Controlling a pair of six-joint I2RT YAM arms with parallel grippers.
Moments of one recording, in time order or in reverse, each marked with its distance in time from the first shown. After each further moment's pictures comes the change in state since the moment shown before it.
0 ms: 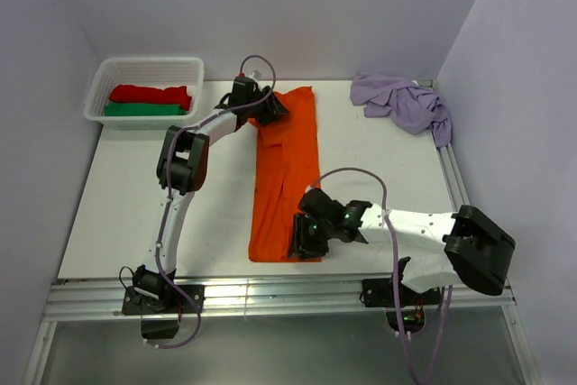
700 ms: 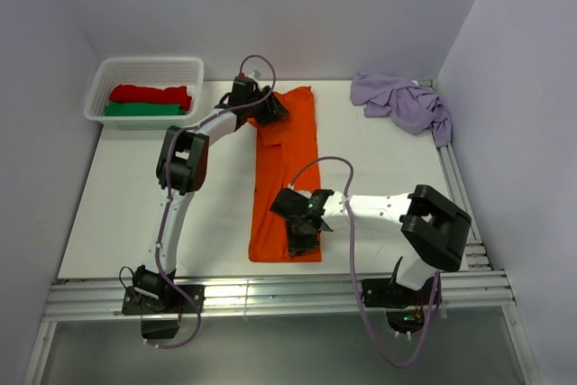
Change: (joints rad) left arm 0.000 -0.009 -0.008 0.000 -0.010 0.011; right arm 0.077 0.288 0.325 -0.307 0.251 -0.085
